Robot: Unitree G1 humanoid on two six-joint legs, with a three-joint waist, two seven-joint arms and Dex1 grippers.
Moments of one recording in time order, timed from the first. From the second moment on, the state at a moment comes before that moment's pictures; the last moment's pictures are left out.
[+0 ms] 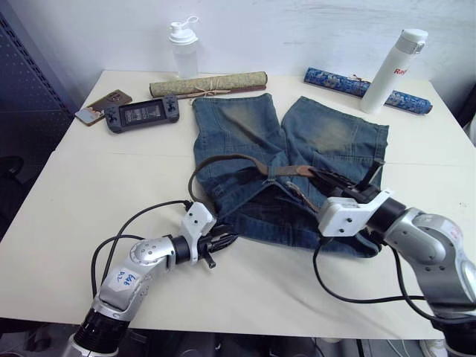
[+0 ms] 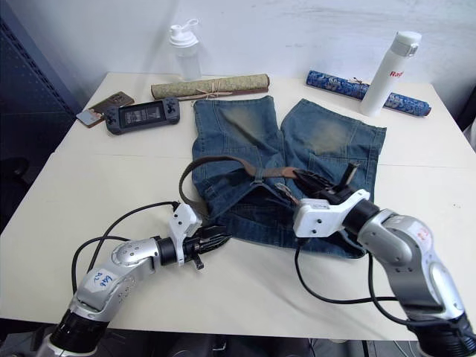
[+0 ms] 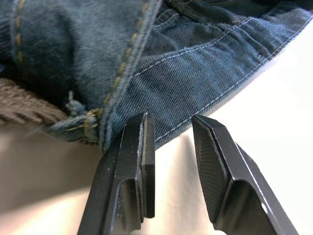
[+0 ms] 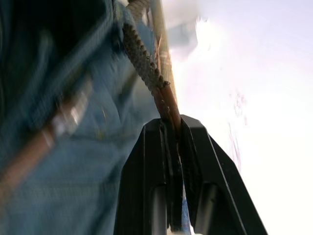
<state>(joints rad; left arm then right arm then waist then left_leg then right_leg) -0.15 0.49 -0.21 -0.30 -0.39 0.58 -0.53 -0.15 -0.80 -0.12 -0.43 -0.40 -0.19 0.58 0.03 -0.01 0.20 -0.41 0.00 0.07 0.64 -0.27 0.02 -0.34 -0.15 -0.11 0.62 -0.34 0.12</state>
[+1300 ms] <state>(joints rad) -0.10 0.47 0.05 -0.60 -0.70 0.70 -0.55 -0.30 -0.76 0.00 -0.36 -0.22 -0.18 0.60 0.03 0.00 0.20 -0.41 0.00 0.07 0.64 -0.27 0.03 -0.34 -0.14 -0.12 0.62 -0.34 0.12</state>
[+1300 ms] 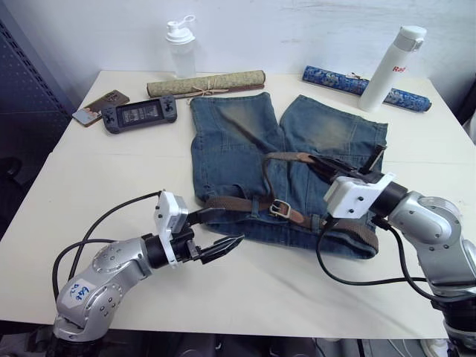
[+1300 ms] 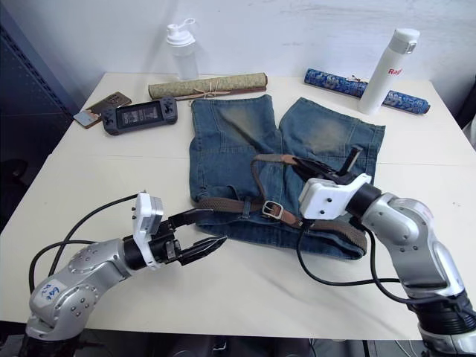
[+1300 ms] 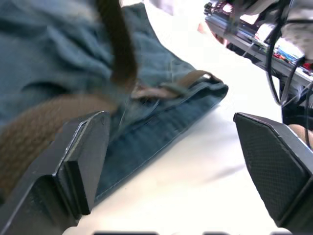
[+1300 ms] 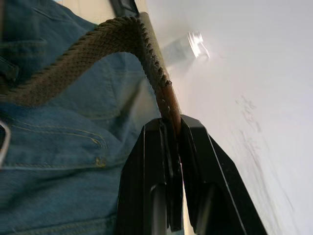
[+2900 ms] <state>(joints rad) -0.35 0.35 -0.22 -0.43 0.05 0.36 -0.35 -0.38 -0.69 0.13 -0.35 -0.40 -0.23 0.60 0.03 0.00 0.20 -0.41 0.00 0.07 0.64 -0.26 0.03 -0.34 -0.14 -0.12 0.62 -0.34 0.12</state>
